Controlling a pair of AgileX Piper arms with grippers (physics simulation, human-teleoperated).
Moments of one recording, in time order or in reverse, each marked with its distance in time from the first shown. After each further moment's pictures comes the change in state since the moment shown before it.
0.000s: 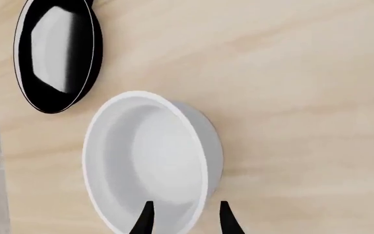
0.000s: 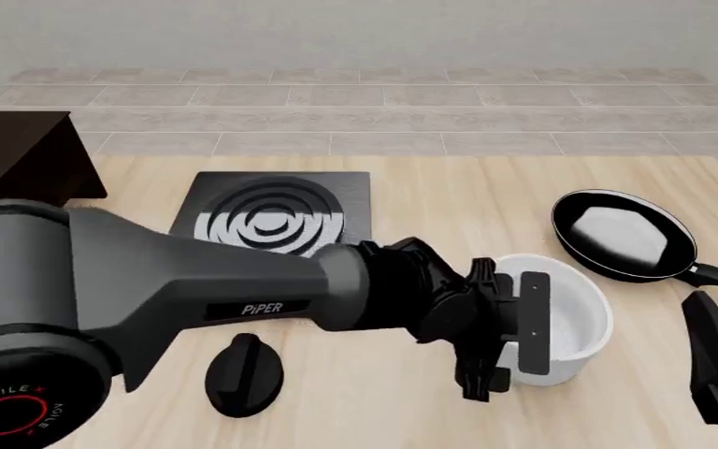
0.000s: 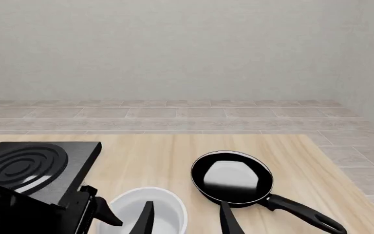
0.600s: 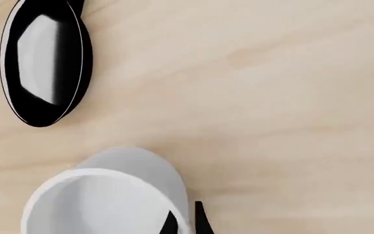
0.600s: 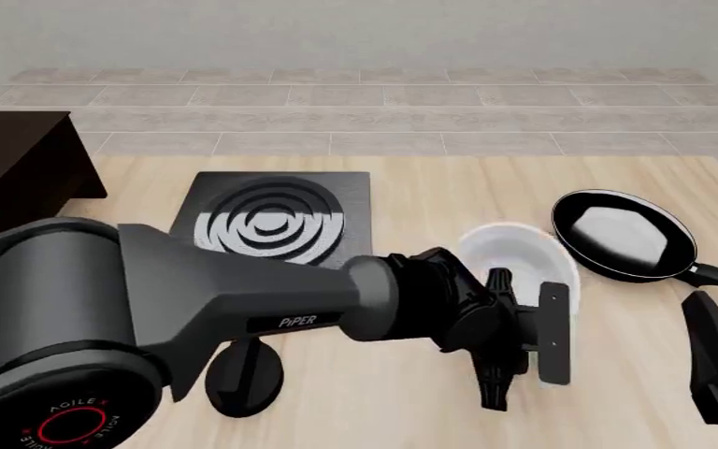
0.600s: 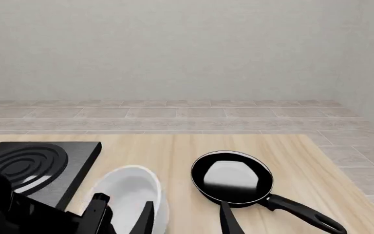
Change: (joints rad) left arm -0.028 0.072 -0.088 0.034 -0.045; right arm 0.000 0.000 0.000 0.000 0.000
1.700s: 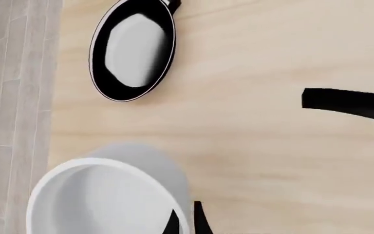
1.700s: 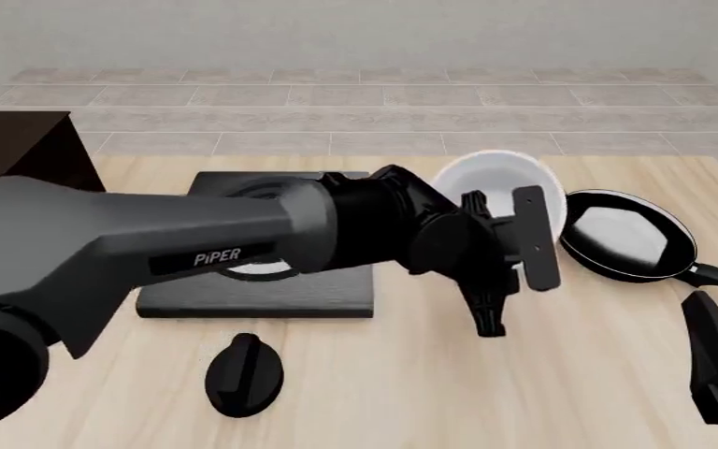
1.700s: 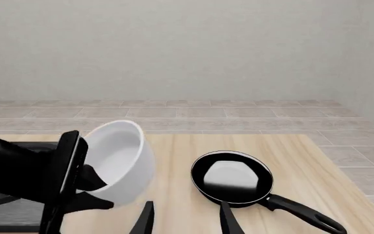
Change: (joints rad) left arm 0.087 -0.151 -0.020 0.041 -0.049; right arm 0.000 0.000 0.000 0.000 0.000
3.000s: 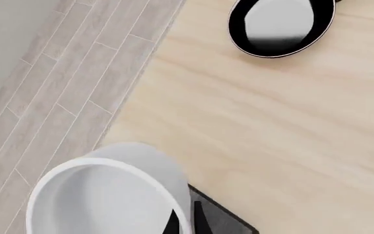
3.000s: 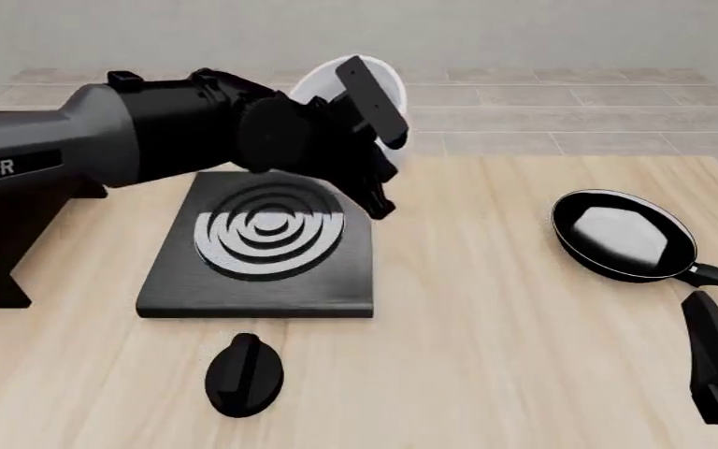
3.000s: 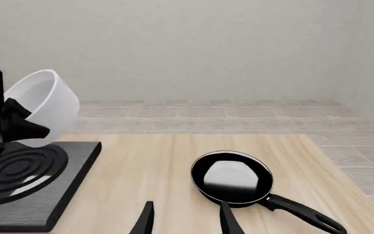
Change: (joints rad) left arm 0.303 -0.287 0.190 -0.055 -0.196; right arm 0.000 0.000 0.000 0.000 0.000
